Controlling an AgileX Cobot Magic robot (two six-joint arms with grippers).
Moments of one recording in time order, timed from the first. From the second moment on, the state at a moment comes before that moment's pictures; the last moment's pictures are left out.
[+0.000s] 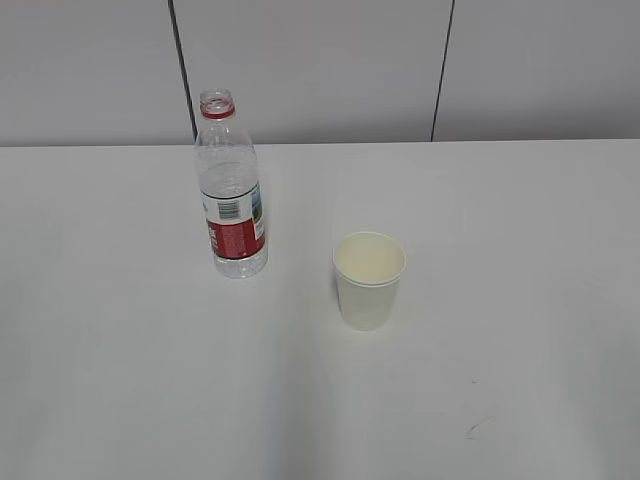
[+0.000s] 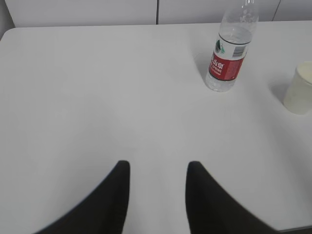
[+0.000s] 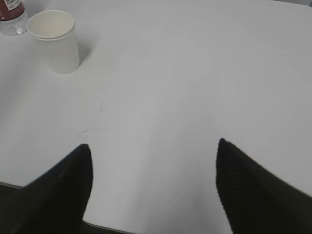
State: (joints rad) left arm -0.04 -0.01 -0.55 -0.06 1.08 0.04; right arm -0.07 -0.02 -0.43 0.17 1.06 -0.26
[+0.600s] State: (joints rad) left arm -0.04 -0.01 -0.57 -0.10 1.01 0.04; right arm -0.07 -0.02 -0.44 0.17 0.92 -0.26
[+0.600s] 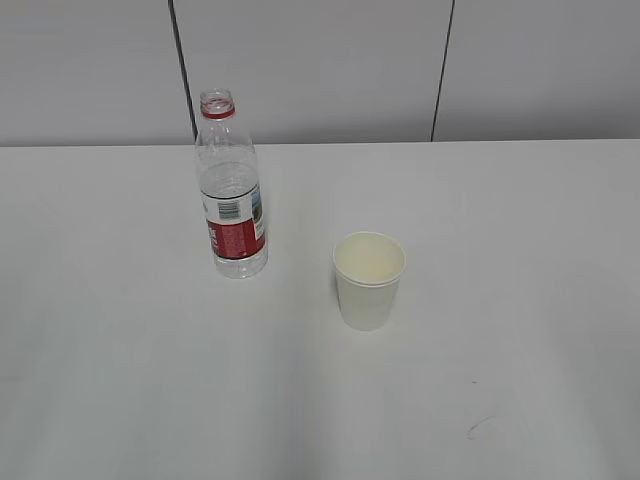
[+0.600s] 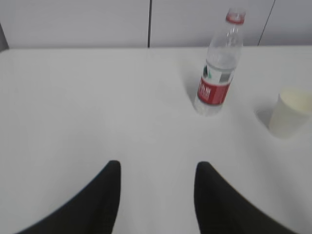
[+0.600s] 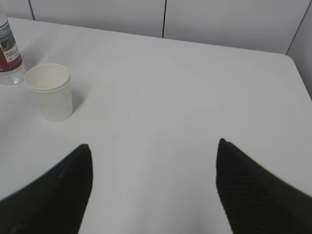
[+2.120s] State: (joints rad) left arm -0.04 -0.01 -0.37 -0.05 0.51 0.09; right arm -0.07 0.08 -0.22 0.18 0.45 -0.26
